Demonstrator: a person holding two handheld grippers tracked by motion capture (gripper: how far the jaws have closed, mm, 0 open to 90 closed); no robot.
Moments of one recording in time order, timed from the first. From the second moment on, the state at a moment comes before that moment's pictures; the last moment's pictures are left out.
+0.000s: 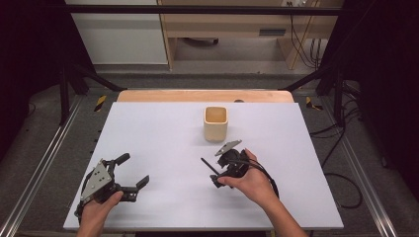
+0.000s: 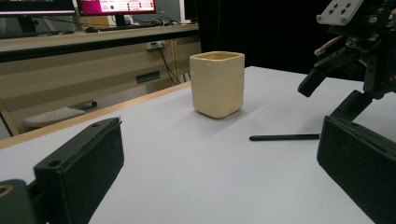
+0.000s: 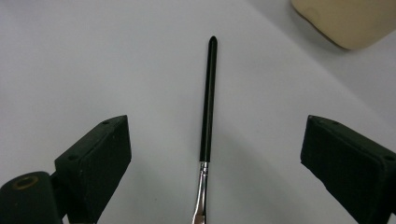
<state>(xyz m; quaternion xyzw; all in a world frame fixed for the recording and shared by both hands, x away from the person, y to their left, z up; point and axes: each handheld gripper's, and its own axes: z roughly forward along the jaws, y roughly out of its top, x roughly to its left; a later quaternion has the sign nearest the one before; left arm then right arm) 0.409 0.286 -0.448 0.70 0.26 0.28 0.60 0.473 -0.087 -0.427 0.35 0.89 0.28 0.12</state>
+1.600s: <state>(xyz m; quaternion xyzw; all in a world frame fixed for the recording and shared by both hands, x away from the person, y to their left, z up) 0.409 0.288 -0.447 0.70 0.26 0.29 0.60 0.479 -0.079 -0.446 0.34 0.90 0.24 0.10</state>
